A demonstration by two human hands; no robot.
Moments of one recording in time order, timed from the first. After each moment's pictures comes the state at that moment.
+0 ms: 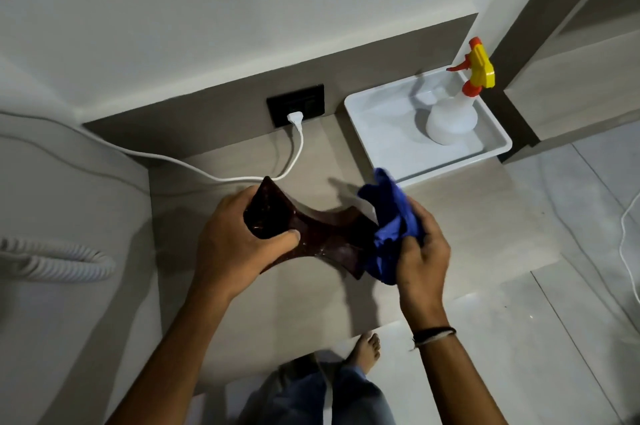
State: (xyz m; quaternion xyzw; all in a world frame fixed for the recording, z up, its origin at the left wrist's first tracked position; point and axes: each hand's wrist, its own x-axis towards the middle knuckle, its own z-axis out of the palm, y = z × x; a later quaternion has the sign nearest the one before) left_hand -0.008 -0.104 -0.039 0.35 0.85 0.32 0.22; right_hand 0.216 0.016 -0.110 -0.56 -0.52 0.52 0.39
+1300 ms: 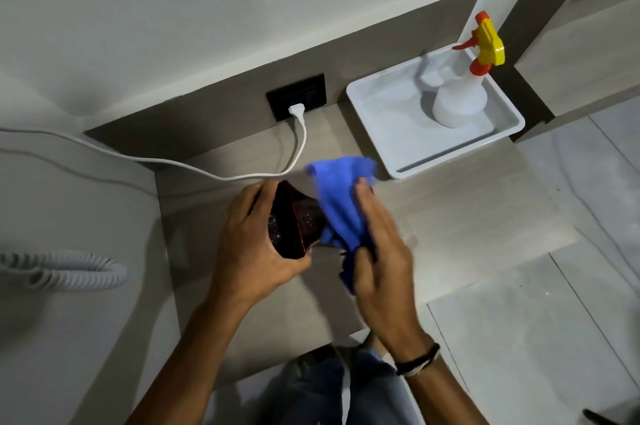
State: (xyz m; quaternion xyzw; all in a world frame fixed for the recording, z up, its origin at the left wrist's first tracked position) left_hand 0.000 -0.105 -0.046 0.49 0.83 0.24 0.13; right_hand 0.183 -0.037 -0.065 -0.40 -0.72 0.45 0.34
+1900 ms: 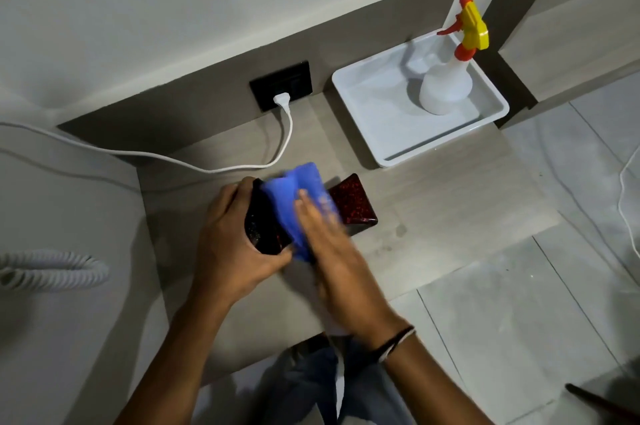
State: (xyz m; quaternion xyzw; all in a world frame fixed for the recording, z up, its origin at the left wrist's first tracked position) left_hand -0.007 -0.117 -0.062 0.46 0.84 0.26 0.14; right_hand 0.176 -0.051 -0.089 -0.30 -0.85 0.40 0.16
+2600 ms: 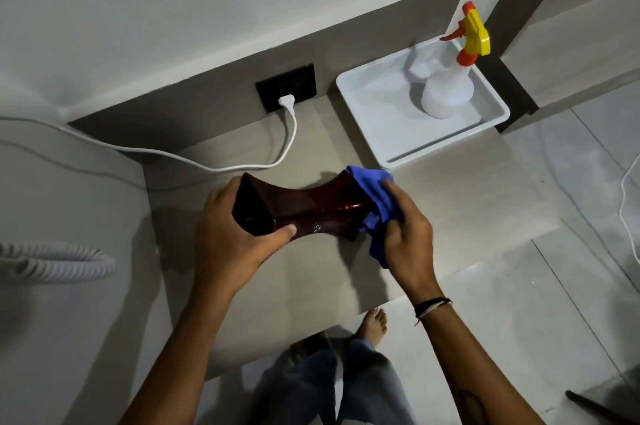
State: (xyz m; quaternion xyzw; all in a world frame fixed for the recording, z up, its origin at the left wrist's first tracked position) left_hand -0.006 -0.114 -0.049 0.34 0.86 0.33 0.18; right_hand 0.216 0.014 -0.116 -0.53 -0.66 0.46 0.28
